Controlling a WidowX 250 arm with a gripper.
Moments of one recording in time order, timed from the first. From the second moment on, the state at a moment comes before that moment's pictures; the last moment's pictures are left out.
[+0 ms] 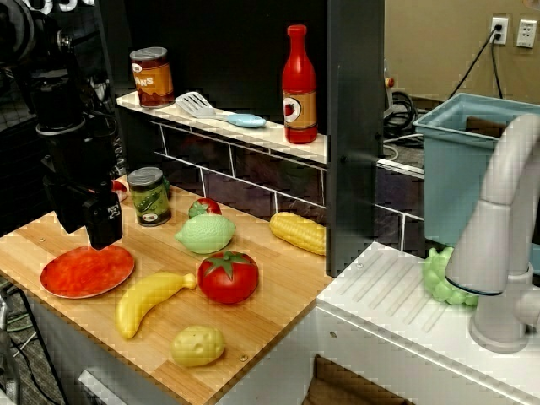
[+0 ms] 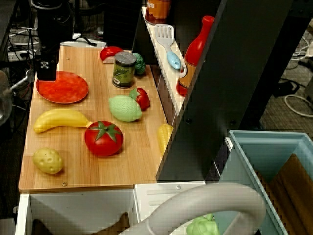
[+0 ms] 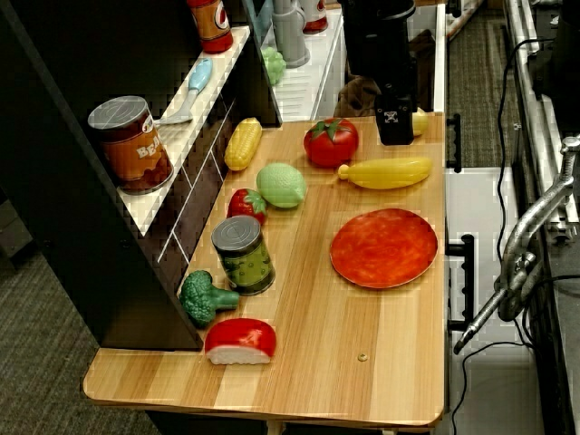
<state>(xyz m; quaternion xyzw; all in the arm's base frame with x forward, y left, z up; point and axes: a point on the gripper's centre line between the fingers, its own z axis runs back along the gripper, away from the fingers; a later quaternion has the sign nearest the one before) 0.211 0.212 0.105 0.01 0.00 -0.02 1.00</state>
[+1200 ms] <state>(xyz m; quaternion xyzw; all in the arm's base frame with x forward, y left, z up) 0.216 0.184 0.051 0.00 0.04 -0.02 1.00</state>
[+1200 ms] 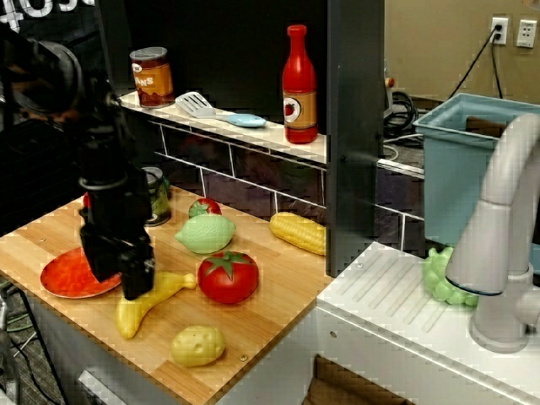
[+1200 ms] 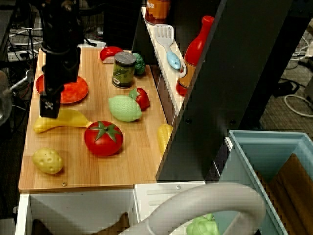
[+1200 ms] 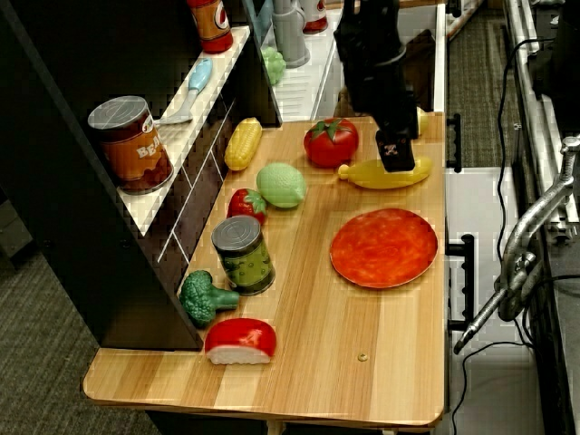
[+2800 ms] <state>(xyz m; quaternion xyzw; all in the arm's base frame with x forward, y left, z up) 0.202 0.192 0.036 -0.03 0.04 0.02 1.00</state>
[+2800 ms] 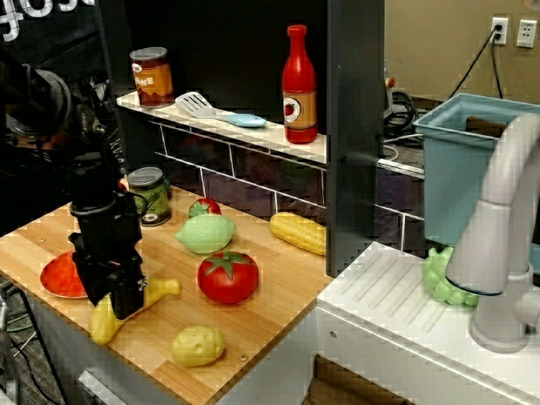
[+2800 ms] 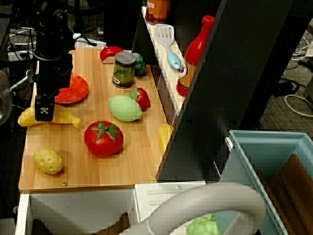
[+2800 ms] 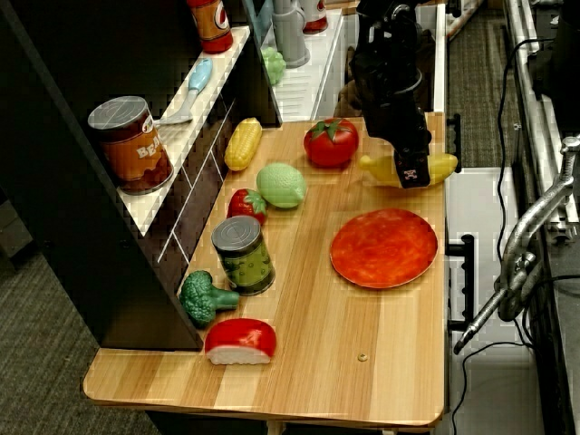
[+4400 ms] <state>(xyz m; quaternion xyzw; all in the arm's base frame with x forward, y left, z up) 0.225 0.250 0.070 -0.04 0.07 0.03 1.00</state>
